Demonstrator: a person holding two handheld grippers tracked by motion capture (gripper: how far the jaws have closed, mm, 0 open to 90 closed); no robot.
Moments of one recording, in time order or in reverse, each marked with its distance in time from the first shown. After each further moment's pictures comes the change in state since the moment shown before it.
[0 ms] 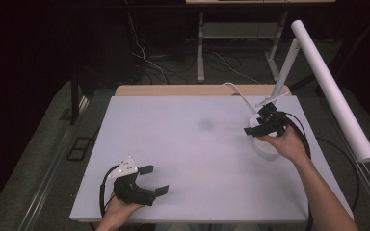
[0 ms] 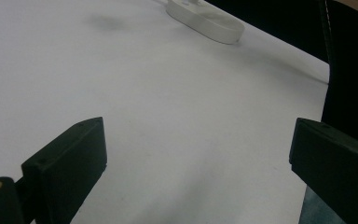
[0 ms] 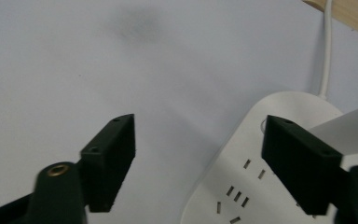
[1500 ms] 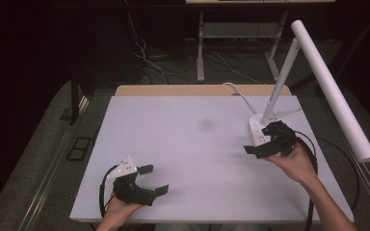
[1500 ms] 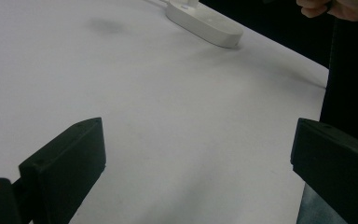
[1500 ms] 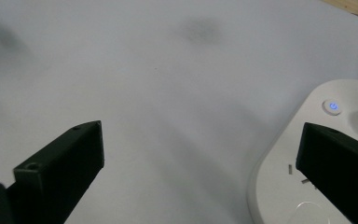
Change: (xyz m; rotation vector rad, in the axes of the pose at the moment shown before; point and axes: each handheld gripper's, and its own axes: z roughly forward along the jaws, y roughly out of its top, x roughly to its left) left arm -0.001 0.001 -0.001 -0.011 -0.003 -0.004; right arm 0.039 -0.037 -0.038 -0.107 0.103 -0.009
